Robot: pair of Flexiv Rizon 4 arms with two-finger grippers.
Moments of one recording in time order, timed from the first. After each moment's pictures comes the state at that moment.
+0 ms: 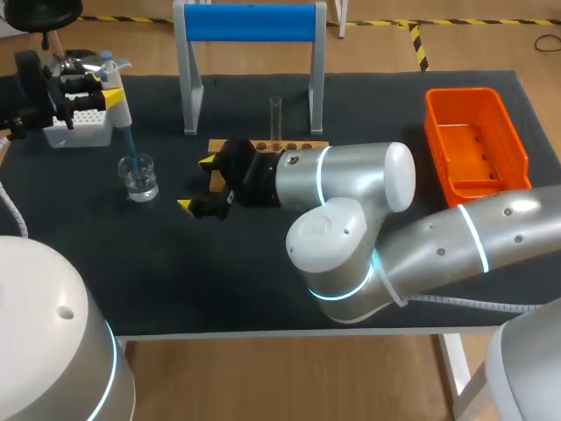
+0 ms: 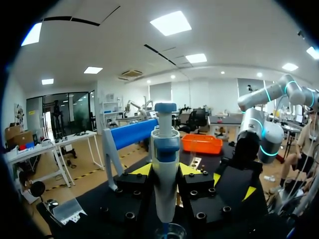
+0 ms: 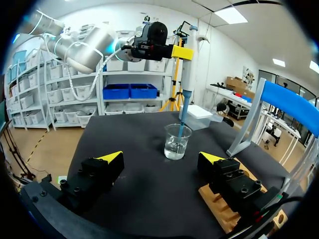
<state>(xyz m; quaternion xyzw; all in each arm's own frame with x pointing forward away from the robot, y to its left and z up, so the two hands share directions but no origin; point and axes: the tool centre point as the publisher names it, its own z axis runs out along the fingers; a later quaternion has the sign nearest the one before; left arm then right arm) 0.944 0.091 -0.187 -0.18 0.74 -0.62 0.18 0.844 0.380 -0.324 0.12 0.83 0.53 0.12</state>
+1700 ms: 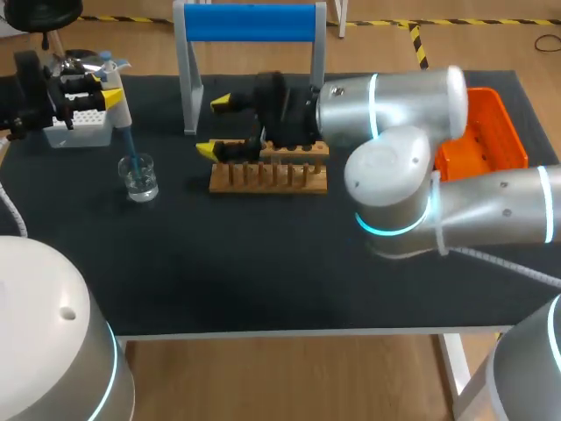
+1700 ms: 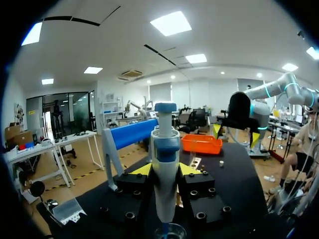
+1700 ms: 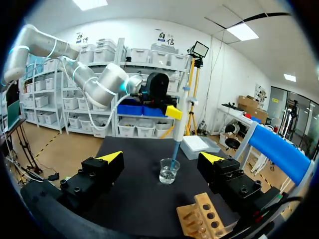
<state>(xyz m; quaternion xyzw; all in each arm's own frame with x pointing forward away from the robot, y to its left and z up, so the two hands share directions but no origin) 0.944 0.091 -0.188 -0.17 0.74 -0.63 0.18 0.859 0.340 -0.196 0.04 0.80 0.59 0.10</state>
